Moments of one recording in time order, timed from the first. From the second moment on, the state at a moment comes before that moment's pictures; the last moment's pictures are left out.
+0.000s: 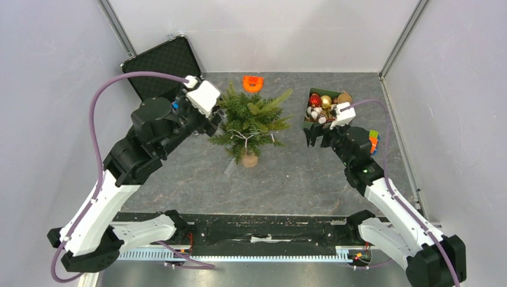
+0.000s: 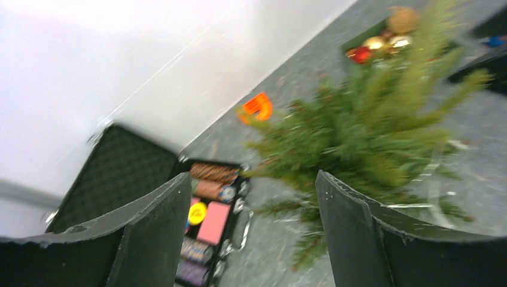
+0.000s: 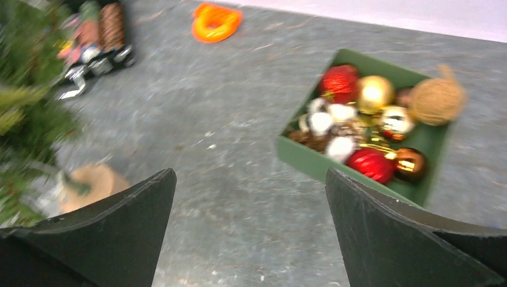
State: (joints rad) left arm -0.81 1.01 1.52 -0.64 -0.19 0.38; right arm 0.38 0.90 0.59 0.13 -0.03 0.06
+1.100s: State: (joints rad) left arm -0.06 1.14 1.03 -0.43 0.21 0.24; right arm 0.01 1.82 1.16 0.16 0.18 0.04
